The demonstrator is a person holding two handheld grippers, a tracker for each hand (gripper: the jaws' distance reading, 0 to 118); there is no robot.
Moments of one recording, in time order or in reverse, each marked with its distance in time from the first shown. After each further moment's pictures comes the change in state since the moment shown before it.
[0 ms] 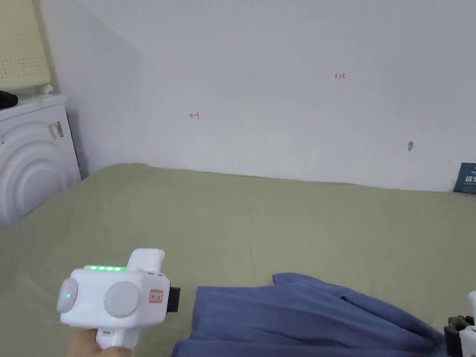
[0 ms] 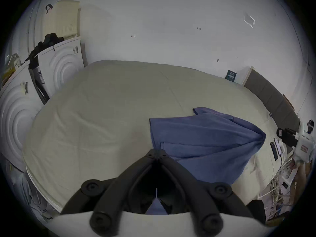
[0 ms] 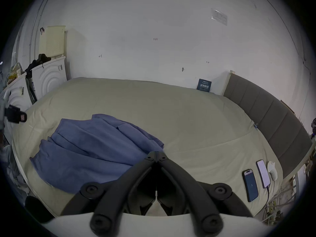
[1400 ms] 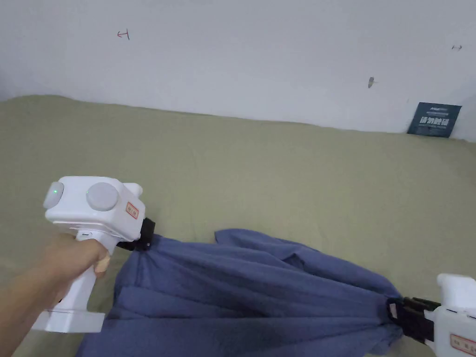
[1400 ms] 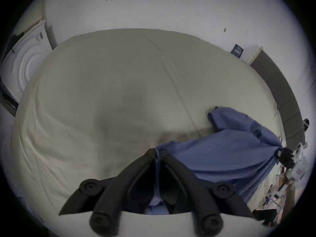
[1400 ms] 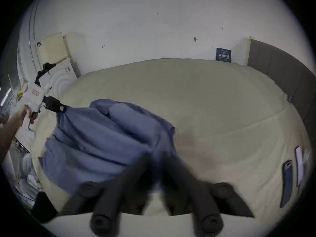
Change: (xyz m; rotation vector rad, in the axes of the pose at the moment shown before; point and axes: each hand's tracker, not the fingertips) left arm 0.042 0.082 -0.160 -0.284 -0.110 -0.024; right arm 0.055 -0.035 -0.111 -0.163 0.305 -0.163
